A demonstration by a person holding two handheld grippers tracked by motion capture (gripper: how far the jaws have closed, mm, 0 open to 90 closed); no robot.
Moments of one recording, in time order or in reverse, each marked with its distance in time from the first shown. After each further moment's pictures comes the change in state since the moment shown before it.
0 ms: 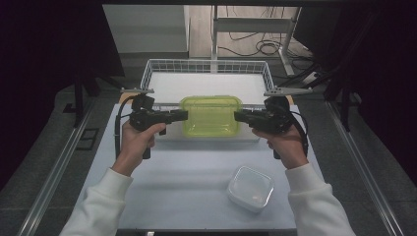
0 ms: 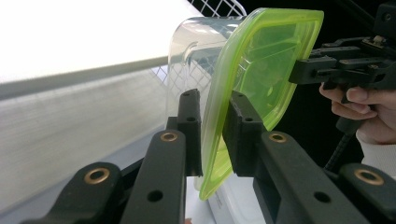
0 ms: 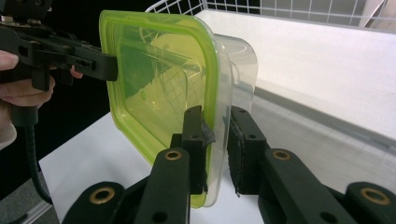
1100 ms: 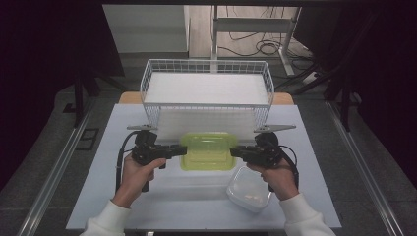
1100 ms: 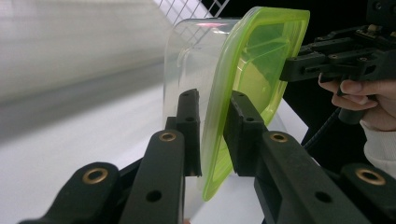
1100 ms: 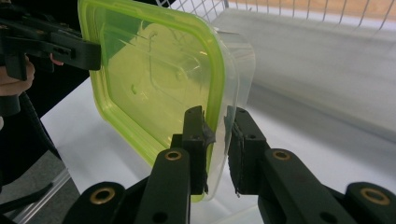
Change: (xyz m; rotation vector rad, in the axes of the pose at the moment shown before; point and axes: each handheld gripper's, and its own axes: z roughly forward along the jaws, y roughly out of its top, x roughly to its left) left arm 0.004 -0.082 0.009 0.109 0.010 -0.054; right arm 0.010 -0.086 0.021 0.154 0.006 0.103
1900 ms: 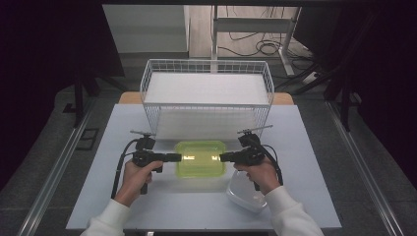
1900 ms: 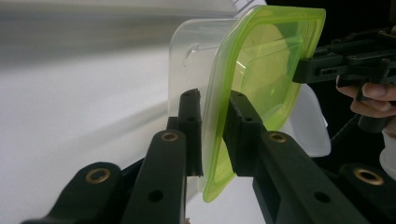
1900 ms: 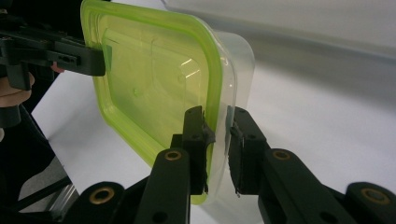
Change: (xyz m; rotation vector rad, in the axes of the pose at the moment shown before) left arm 0.057 -0.030 0.020 0.108 0.012 -0.200; right arm -0.019 -0.010 0.061 0.184 0.023 0.170
